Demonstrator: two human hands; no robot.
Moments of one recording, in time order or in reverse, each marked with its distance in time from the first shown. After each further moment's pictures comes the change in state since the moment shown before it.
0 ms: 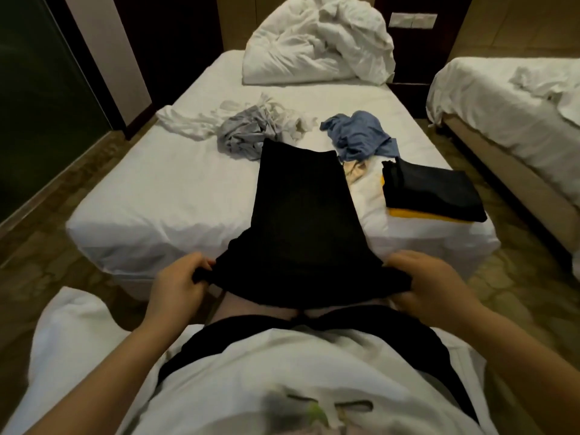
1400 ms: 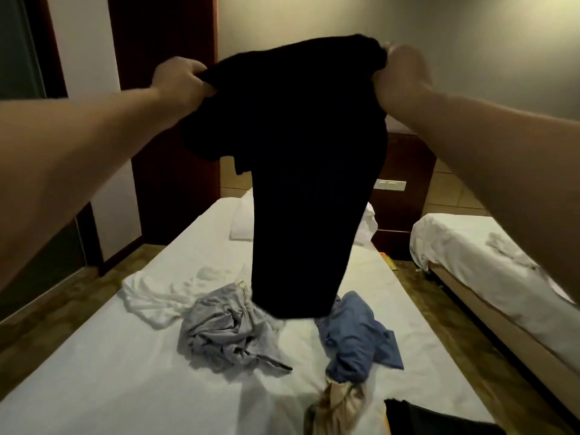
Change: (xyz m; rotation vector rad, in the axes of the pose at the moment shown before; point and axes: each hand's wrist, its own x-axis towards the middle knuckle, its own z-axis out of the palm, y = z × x) left_hand 0.568 0.268 -0.216 -0.212 0.339 0.307; right_hand 0.511 -0.025 -0.392 -0.159 0.795 0.093
